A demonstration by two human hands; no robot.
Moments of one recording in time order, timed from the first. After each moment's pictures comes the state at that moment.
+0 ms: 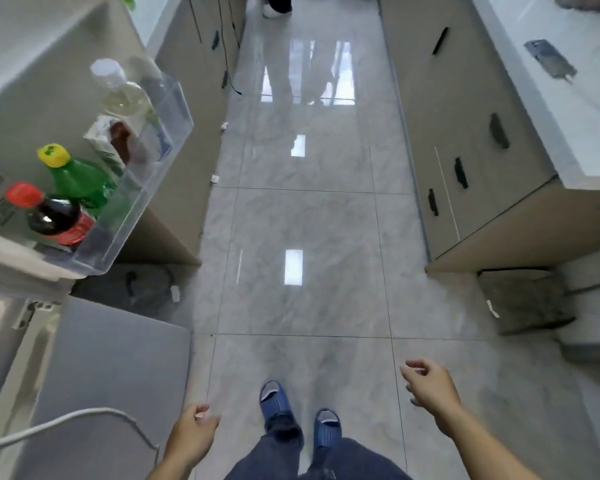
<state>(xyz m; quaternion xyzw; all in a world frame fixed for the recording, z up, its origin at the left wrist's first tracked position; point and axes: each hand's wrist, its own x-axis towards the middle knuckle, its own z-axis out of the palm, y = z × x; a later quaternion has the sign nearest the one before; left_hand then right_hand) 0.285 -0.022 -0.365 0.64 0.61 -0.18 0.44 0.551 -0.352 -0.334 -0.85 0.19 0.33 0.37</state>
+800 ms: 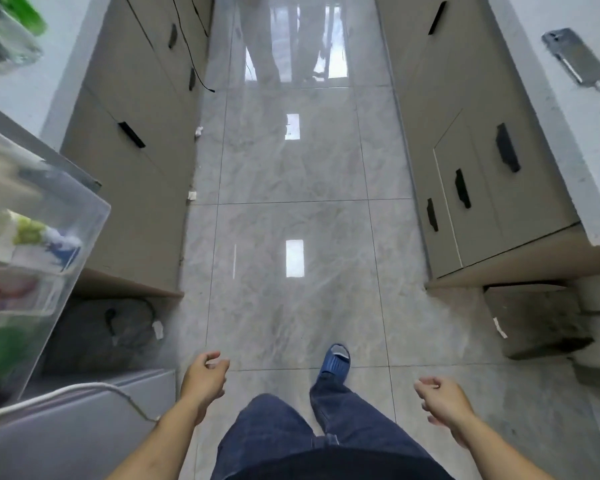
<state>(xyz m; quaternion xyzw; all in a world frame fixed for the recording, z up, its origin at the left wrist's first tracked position) 0.584 0.046 -0.367 0.60 0.61 -0.13 0.50 0.751 -0.345 -0.355 -0.82 0.27 0.40 0.30</state>
